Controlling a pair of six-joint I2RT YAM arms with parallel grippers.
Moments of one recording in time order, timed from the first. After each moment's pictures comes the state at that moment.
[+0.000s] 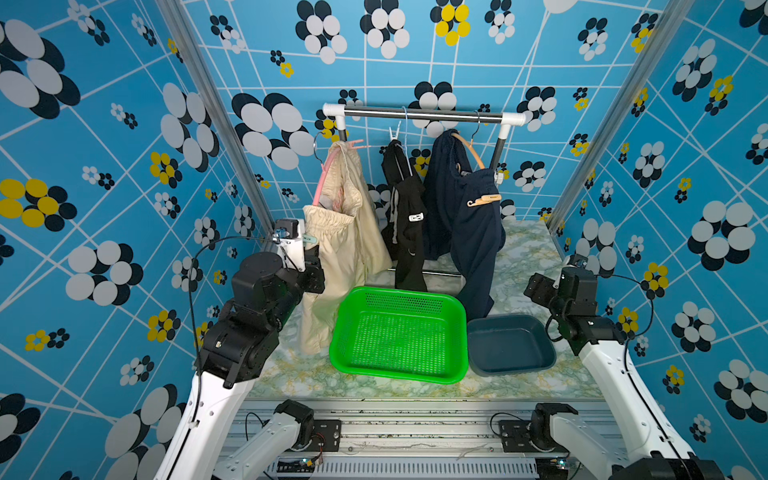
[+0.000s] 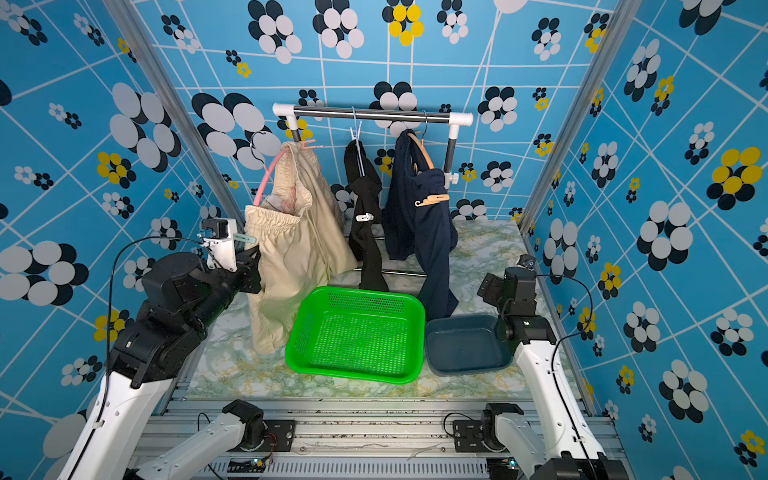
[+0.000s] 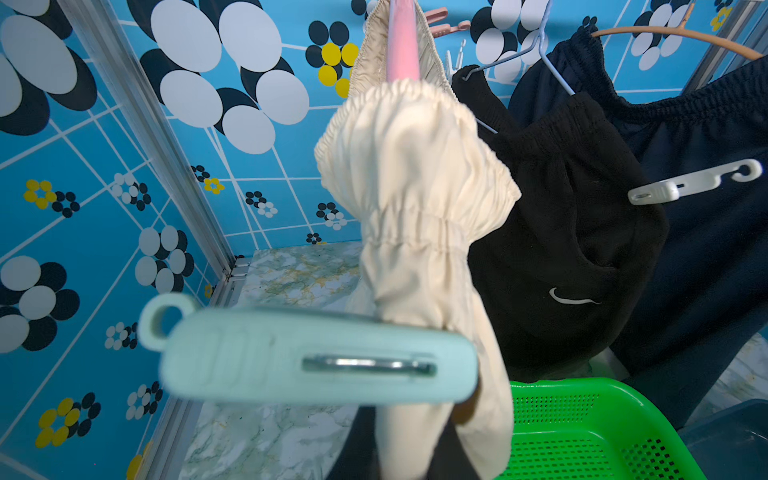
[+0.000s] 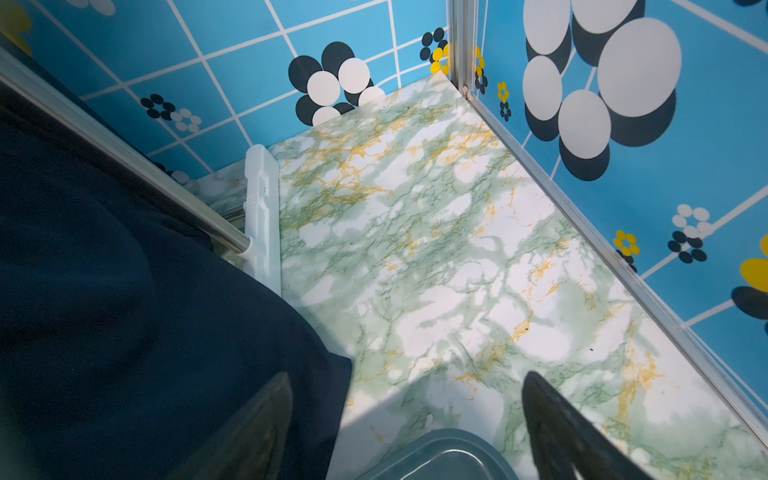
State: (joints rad) left arm -0.36 0.85 1.34 -0.70 -0.17 -0.09; right arm -0.02 0.97 0.81 -0.43 0.21 0.32
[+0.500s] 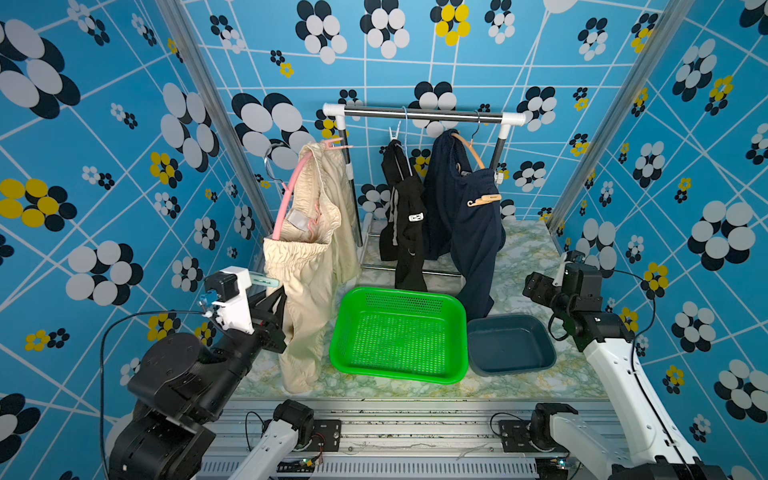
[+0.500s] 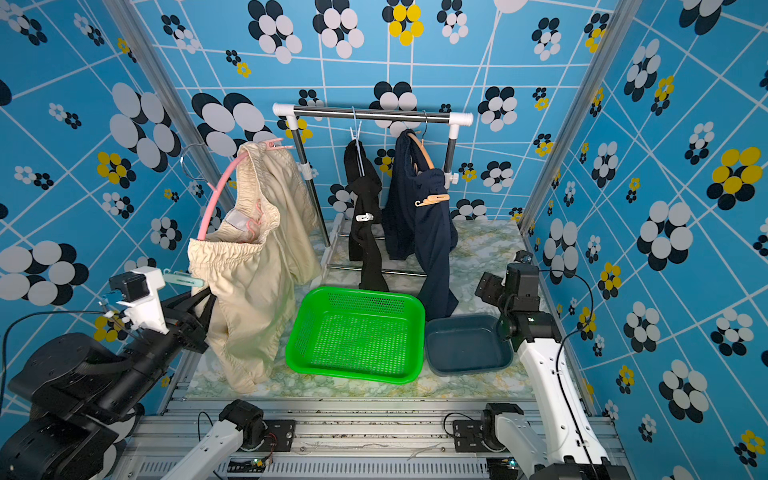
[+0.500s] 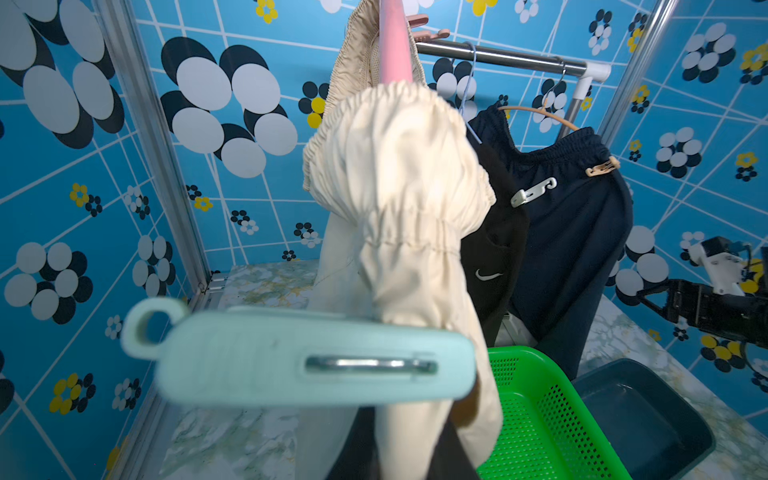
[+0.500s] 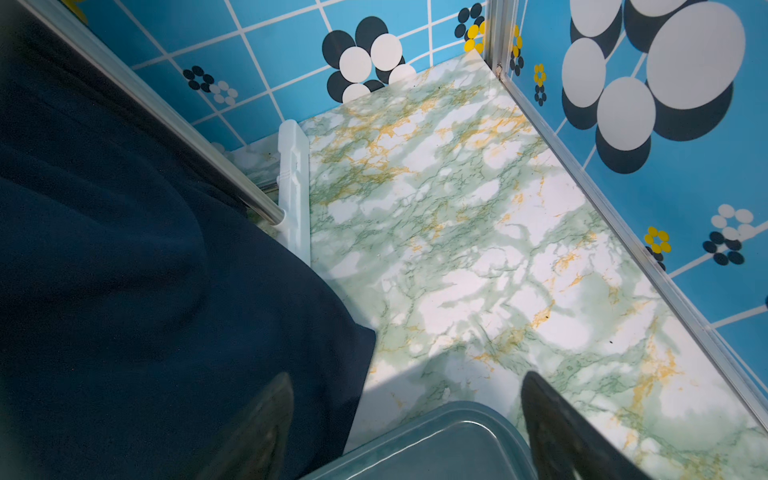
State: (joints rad) left arm -0.36 0.57 1.47 -0.94 -0.03 -0.14; right arm -0.02 0.97 0.90 -0.54 0.12 0.30
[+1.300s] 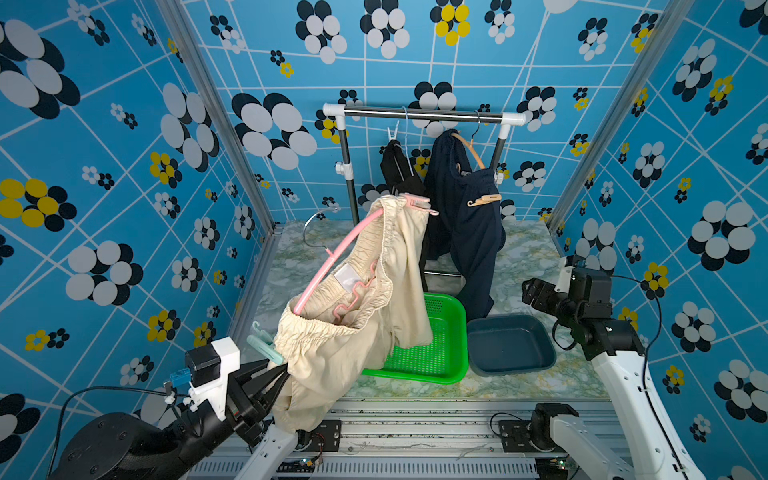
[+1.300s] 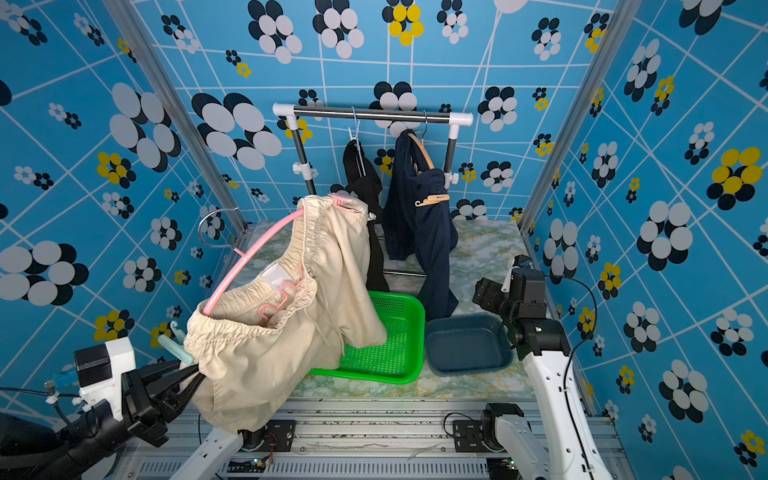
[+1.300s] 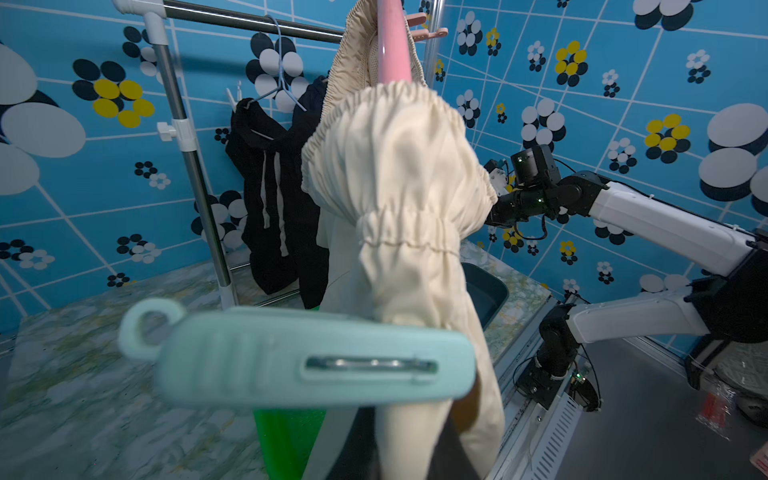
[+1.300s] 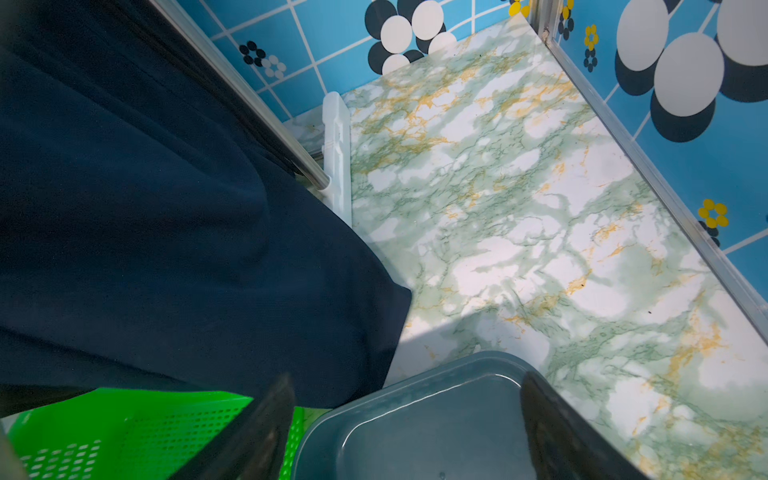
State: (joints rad) left arm -0.35 0.46 1.59 -1.18 0.47 -0.11; right arm -0.02 0.88 0.93 -0.68 -0.01 0.33
